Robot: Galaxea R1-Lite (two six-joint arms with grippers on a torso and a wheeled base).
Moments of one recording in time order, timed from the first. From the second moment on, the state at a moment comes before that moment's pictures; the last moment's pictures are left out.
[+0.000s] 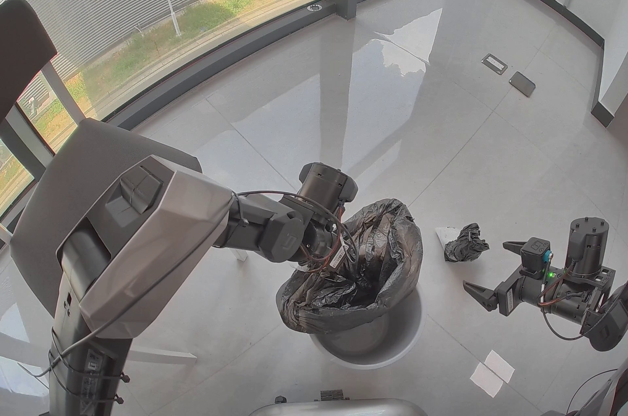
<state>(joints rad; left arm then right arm) -0.67 2.39 -1.68 0.09 0.25 0.15 0.26 1.73 -0.18 -1.11 0.10 -0.29</state>
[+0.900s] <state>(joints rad) -0.81 2.32 -1.63 0.14 0.16 -0.05 0.32 1.75 -0.15 -1.11 0.11 -0.28</state>
